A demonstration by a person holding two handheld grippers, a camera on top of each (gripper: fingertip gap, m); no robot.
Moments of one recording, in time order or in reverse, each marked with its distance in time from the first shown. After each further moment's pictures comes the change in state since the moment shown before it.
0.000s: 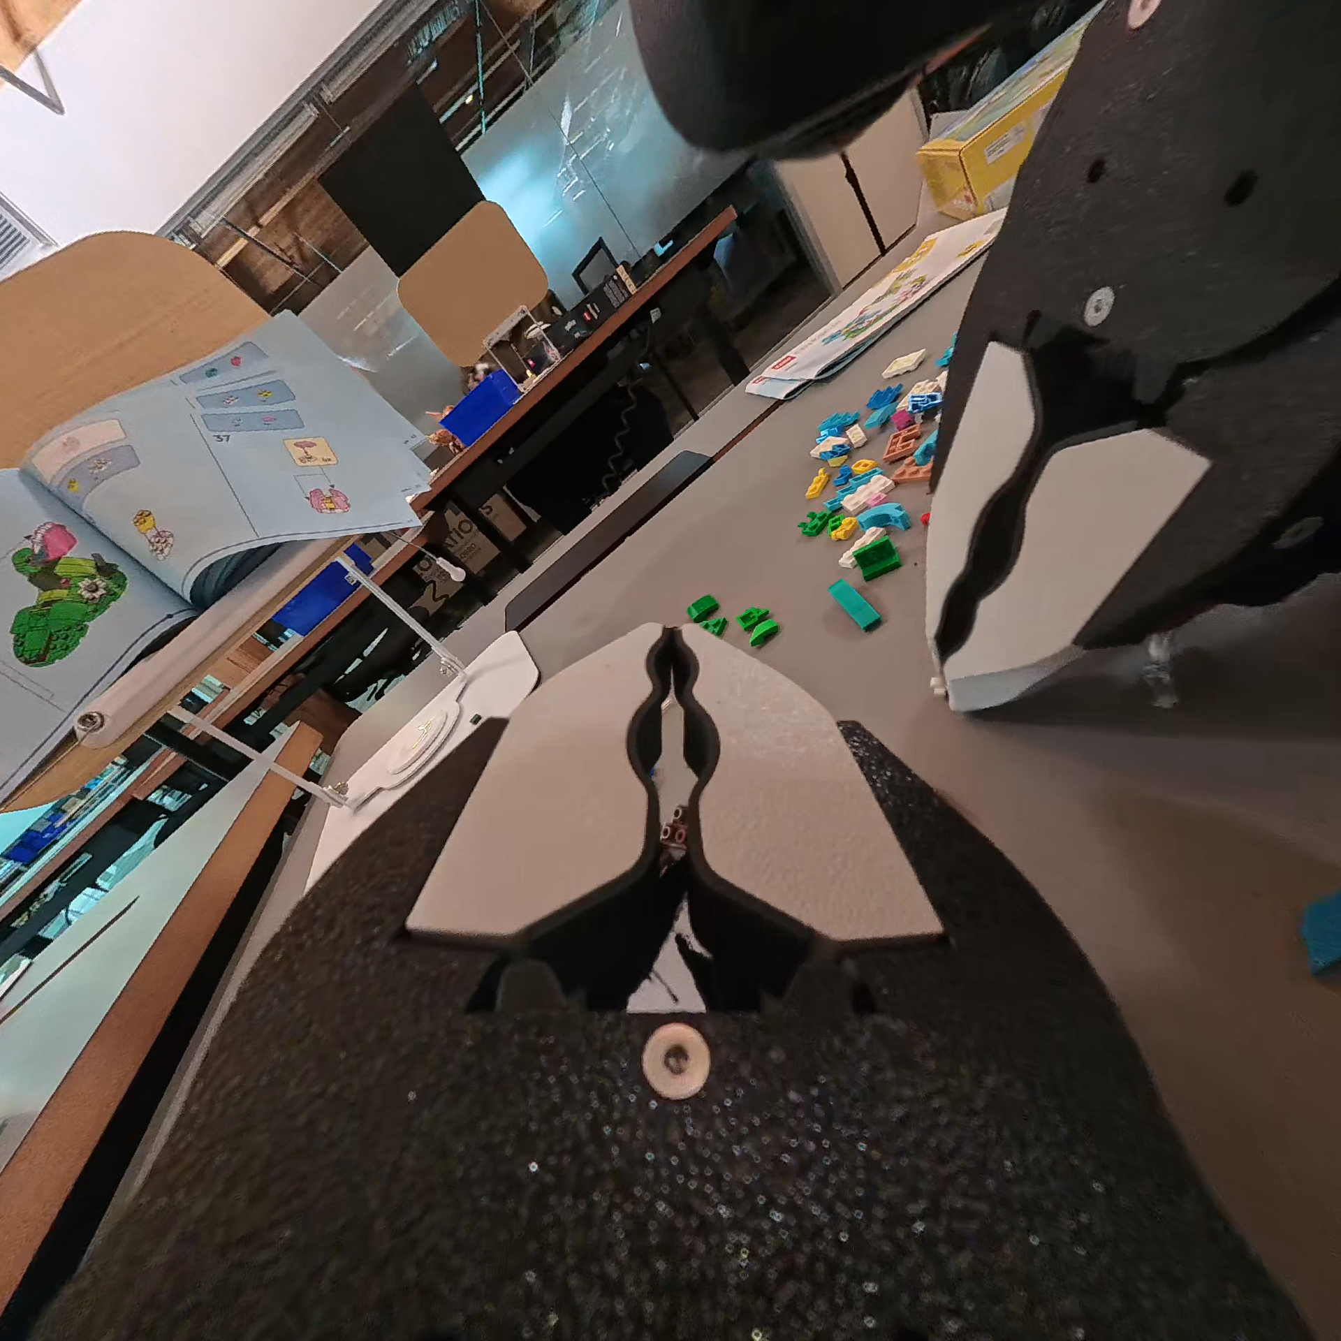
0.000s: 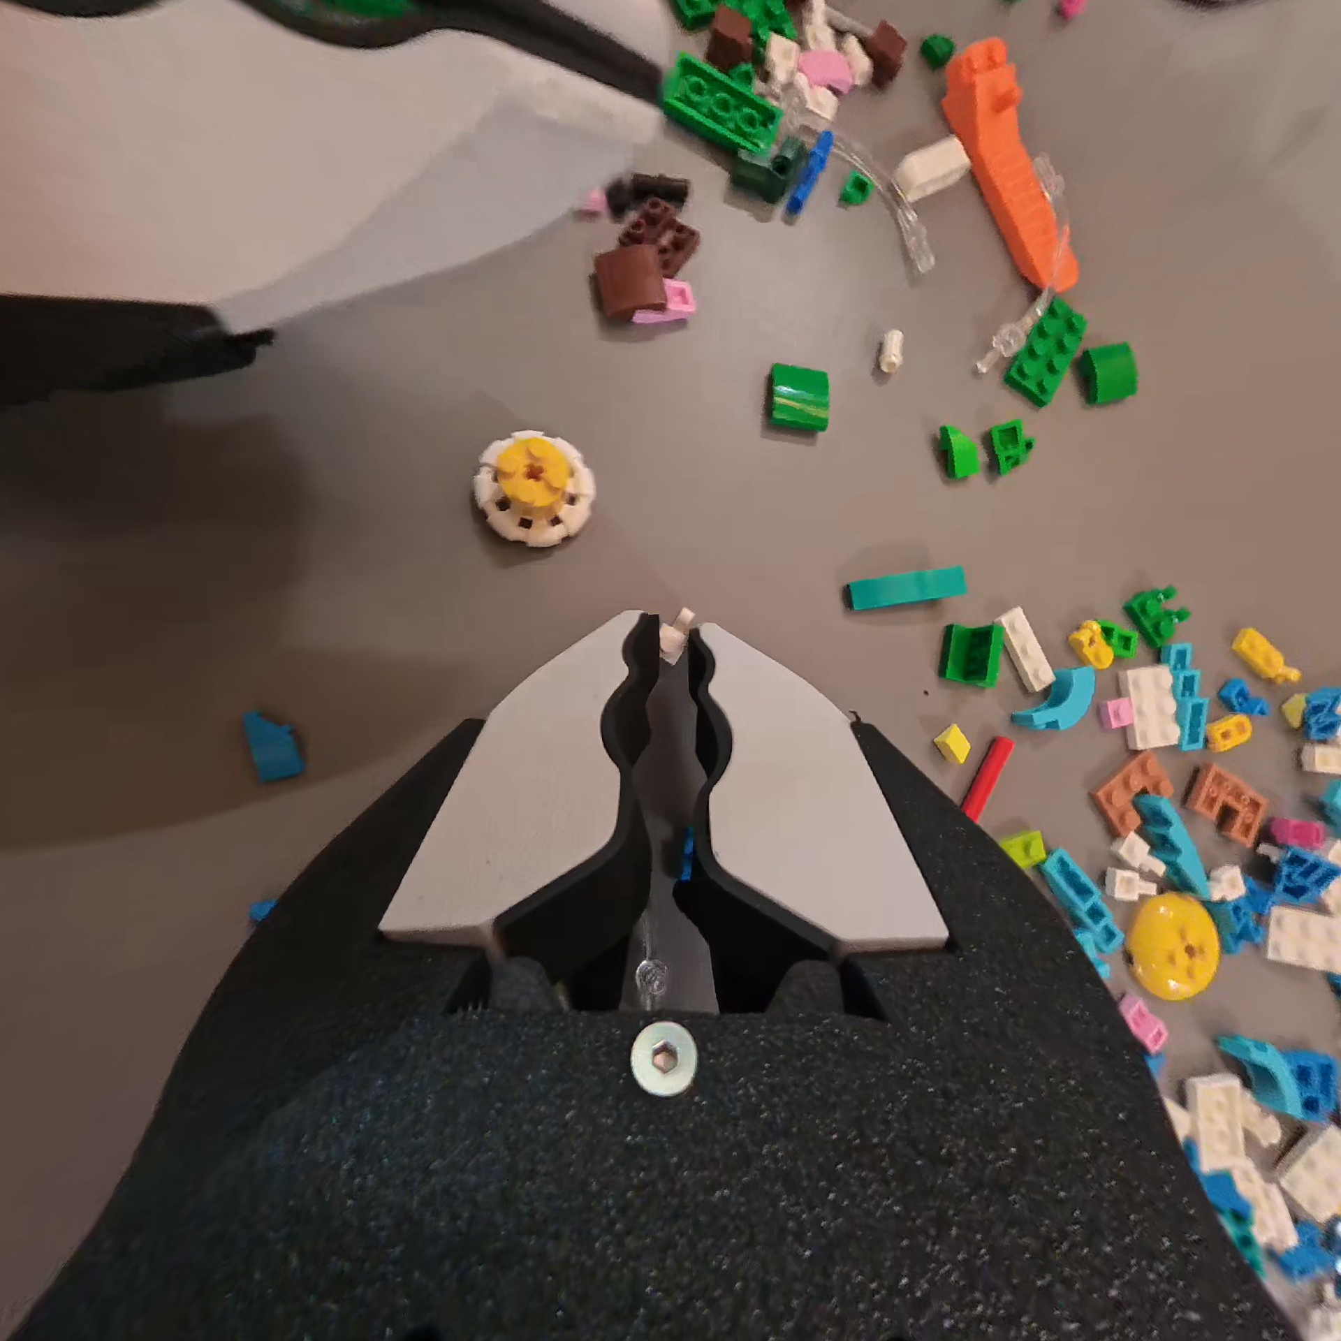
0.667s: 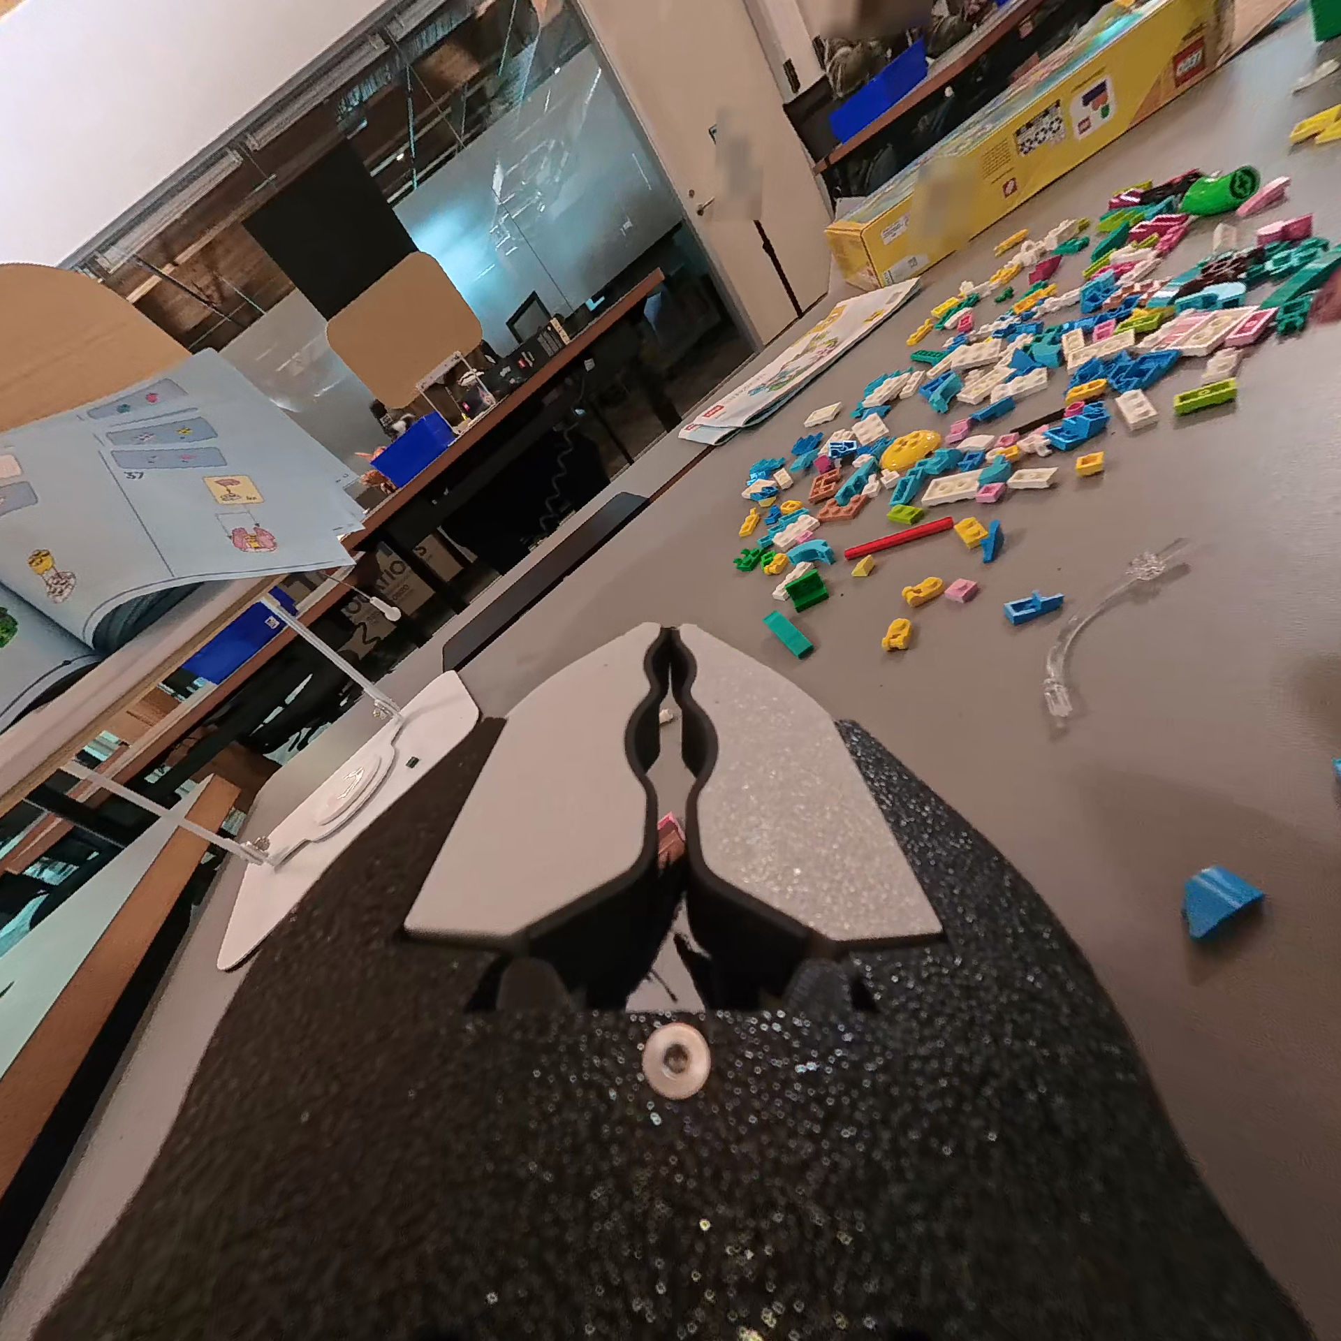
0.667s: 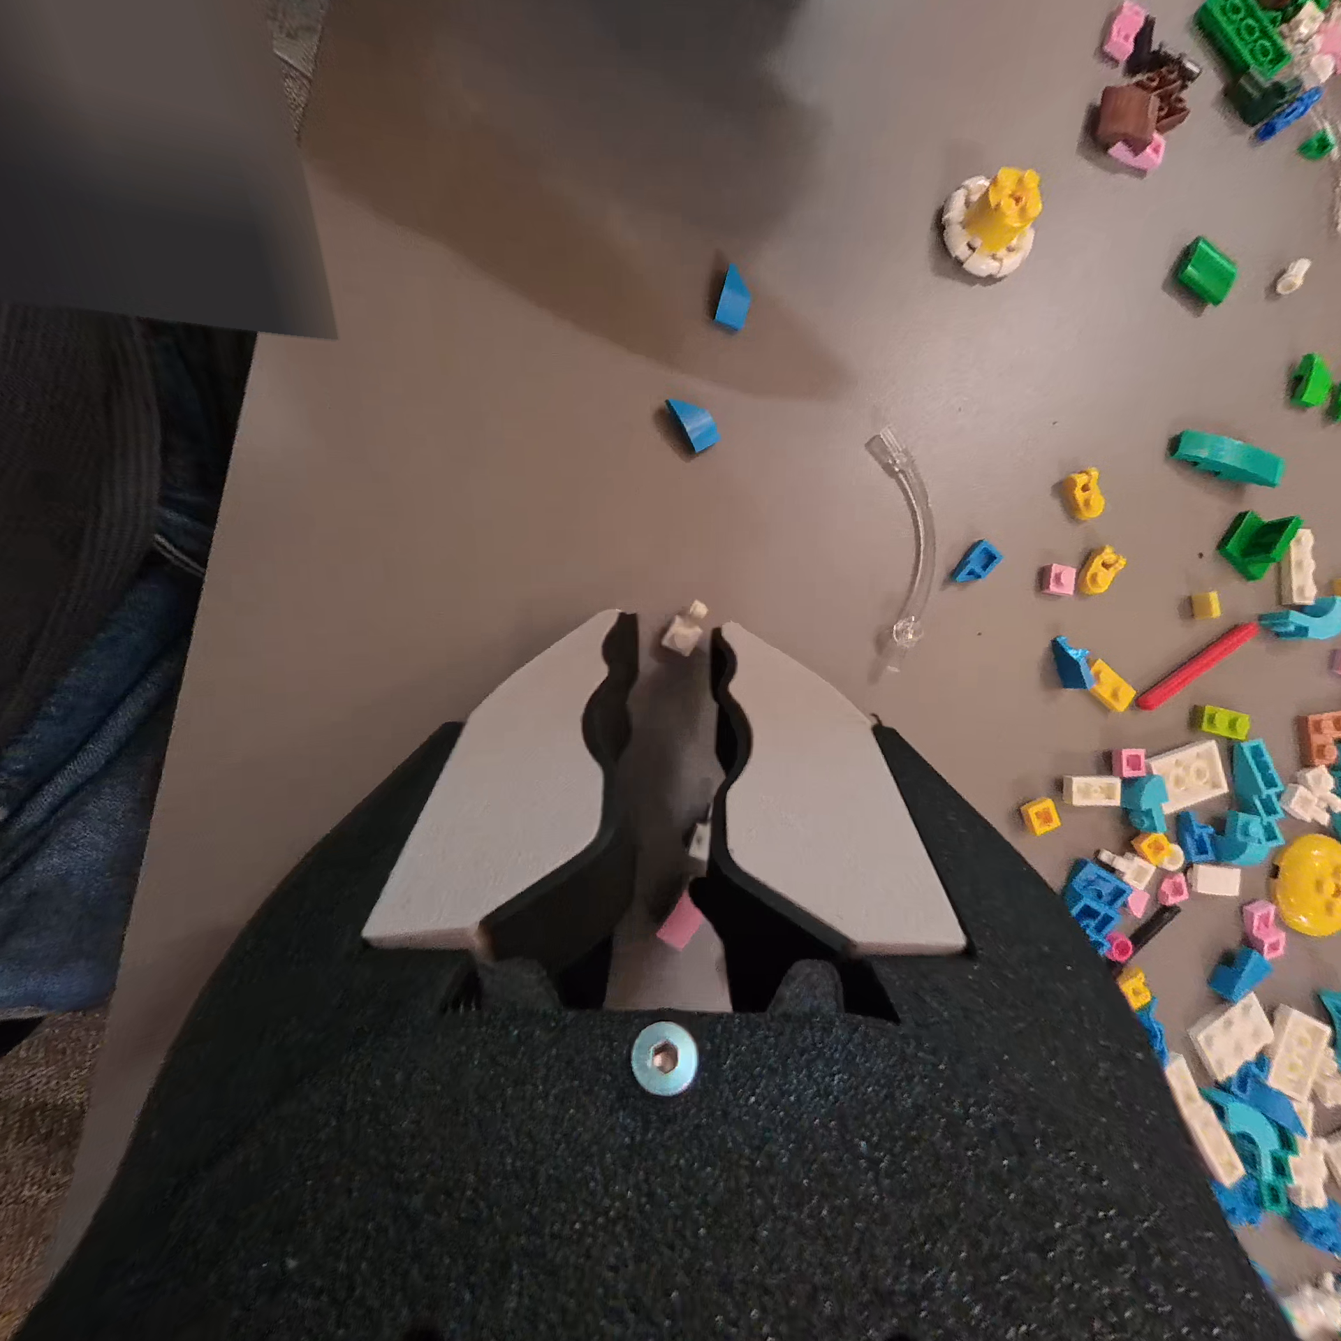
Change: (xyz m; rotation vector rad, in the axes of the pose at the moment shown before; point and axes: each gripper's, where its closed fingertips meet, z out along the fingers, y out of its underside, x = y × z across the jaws) left arm 0.015 -0.009 -0.002 0.067 0.101 -0.031; right arm -0.063 0.083 -0.082 0.052 -0.299 -0.337
